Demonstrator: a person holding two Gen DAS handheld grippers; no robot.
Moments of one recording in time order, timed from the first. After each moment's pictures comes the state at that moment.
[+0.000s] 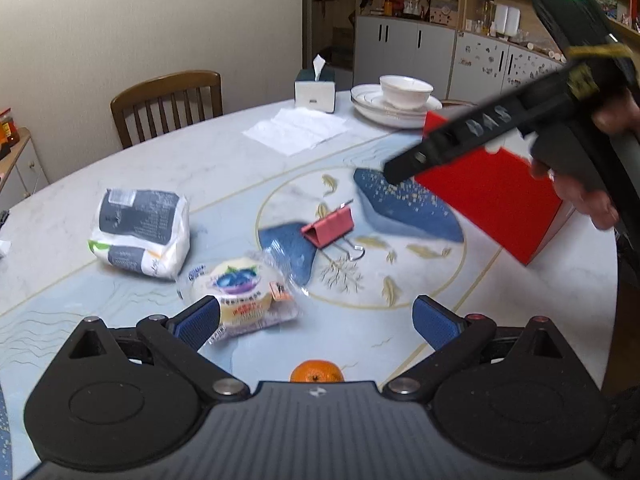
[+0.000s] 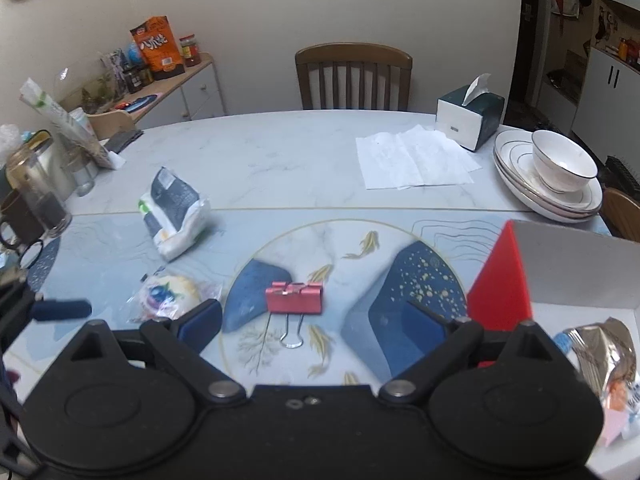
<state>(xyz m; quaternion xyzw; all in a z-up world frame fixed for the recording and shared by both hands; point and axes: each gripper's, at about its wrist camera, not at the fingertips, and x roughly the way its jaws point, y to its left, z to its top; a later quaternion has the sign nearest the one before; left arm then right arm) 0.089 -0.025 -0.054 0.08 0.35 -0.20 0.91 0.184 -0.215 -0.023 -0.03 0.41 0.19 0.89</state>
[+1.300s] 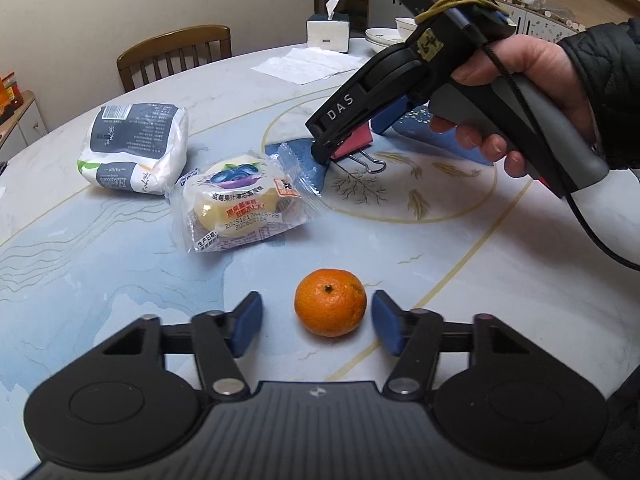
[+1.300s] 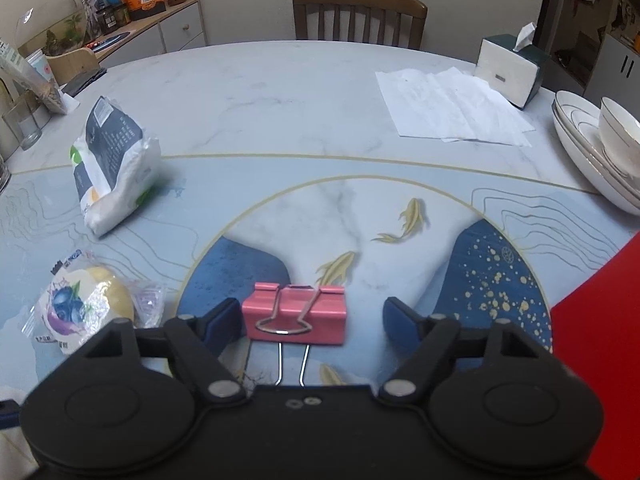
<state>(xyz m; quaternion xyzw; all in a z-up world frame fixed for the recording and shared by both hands) 0.079 -0.019 -0.113 0.09 0.40 -0.17 0.90 0.252 -0.159 -0.113 -0.08 0.46 0.18 0.87</state>
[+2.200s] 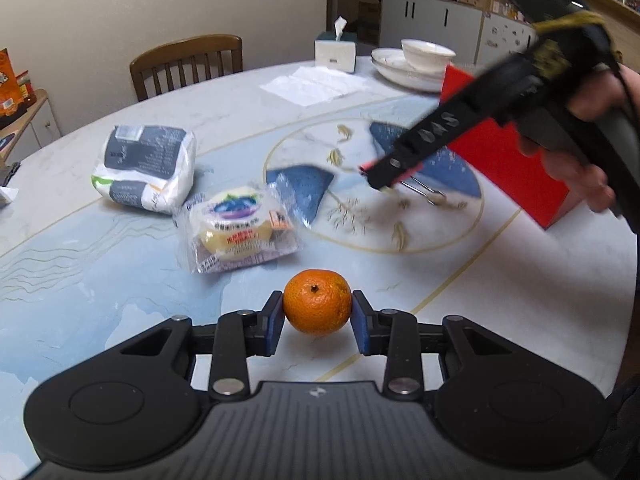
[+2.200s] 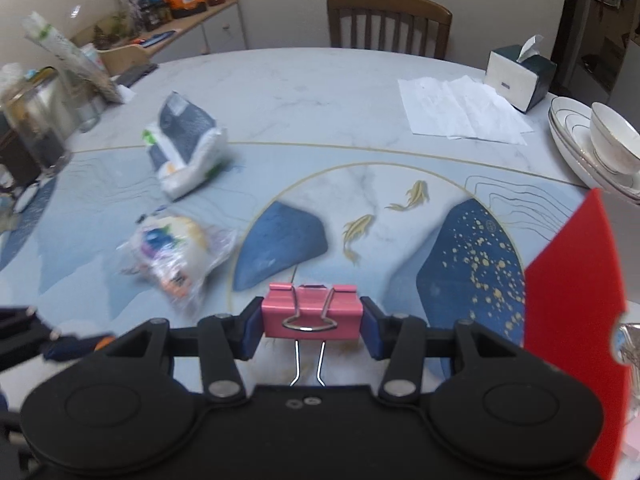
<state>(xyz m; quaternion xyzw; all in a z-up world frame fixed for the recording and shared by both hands) 0.070 -0.028 -0.081 0.06 0.39 -0.15 0.91 0.190 -0.187 -0.063 -0.07 0.47 0.23 0.85</state>
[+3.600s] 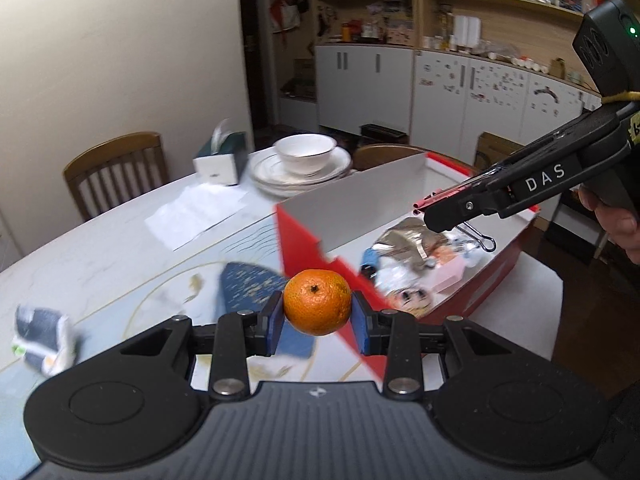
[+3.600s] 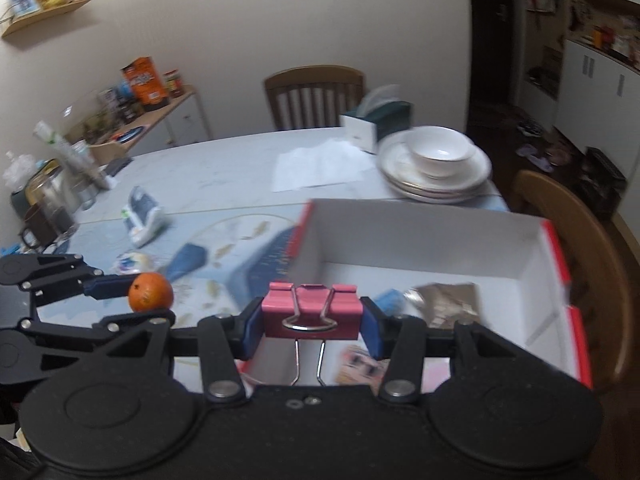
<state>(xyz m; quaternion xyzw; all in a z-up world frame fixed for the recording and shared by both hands) 0.078 -0.231 0.012 0.11 0.30 -0.23 0.92 0.131 -0.431 0.034 0.00 0.39 0.20 0.90</state>
